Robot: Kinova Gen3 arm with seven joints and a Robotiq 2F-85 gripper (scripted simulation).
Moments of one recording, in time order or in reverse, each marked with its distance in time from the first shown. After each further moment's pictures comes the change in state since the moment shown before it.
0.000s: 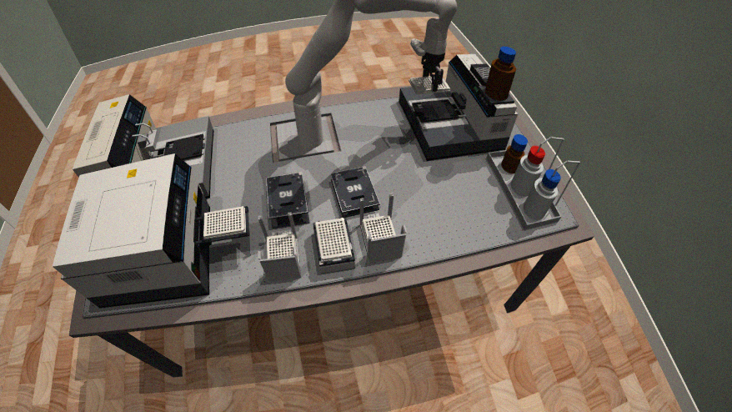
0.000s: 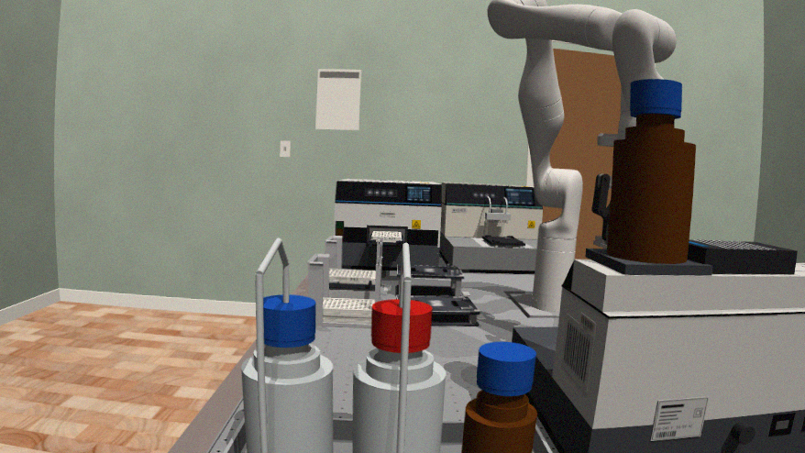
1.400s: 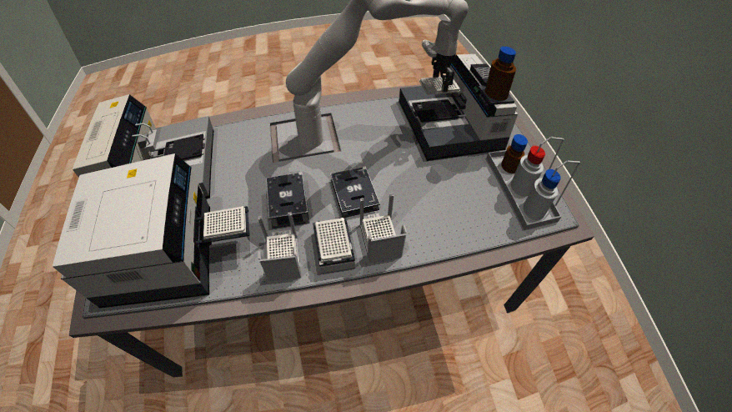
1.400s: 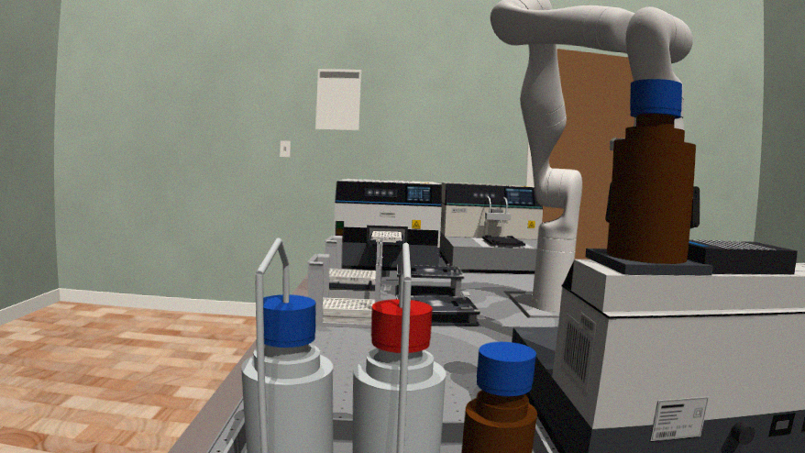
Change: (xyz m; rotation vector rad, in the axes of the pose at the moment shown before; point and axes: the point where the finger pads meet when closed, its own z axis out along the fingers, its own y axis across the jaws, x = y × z) arm -0.043 0.005 0.009 -0.007 -0.004 -0.003
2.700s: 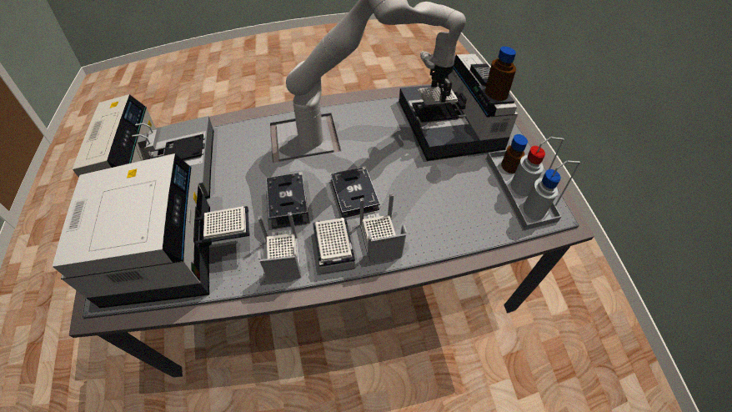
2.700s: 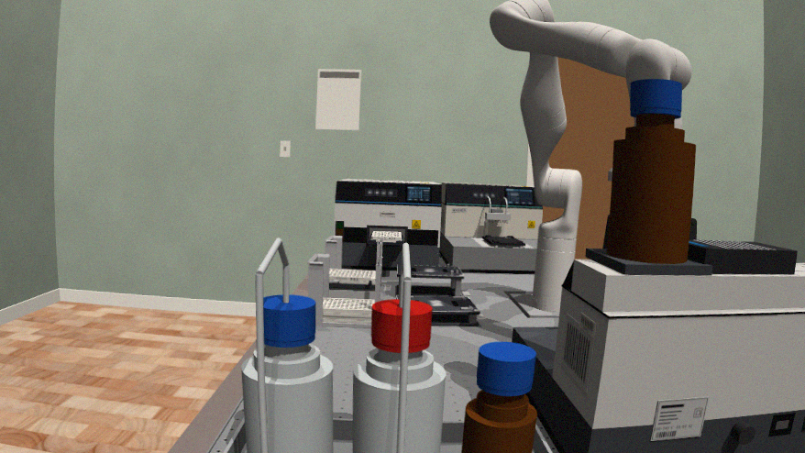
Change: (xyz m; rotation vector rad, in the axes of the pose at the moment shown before) arm 0.001 0.000 0.046 0.000 0.000 0.001
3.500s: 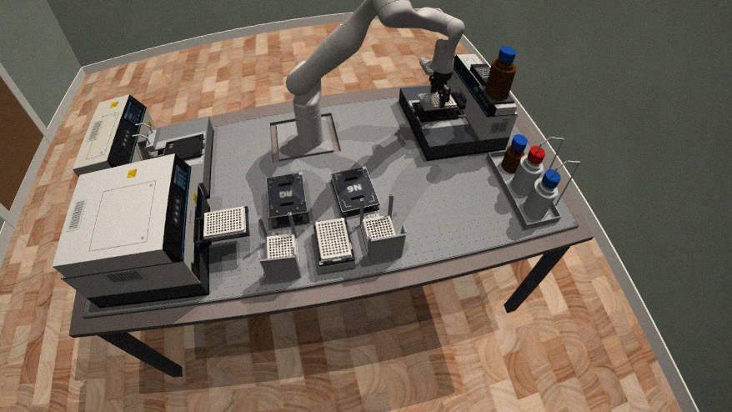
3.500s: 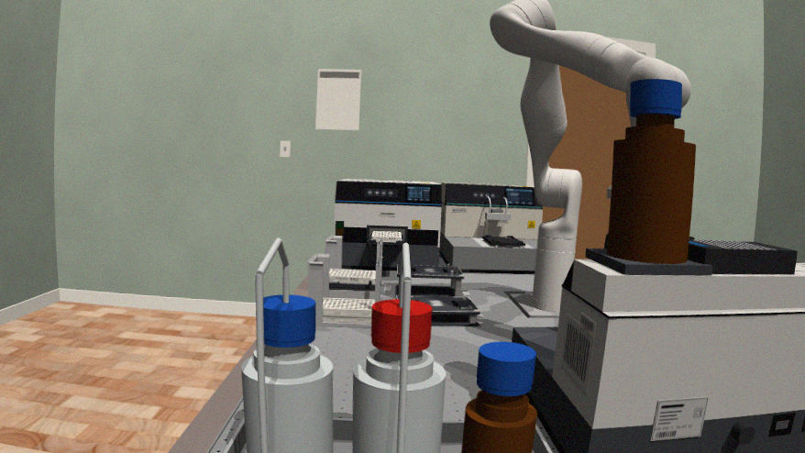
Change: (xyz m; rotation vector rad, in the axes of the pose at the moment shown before) arm 0.000 0.000 0.027 0.000 0.000 0.000
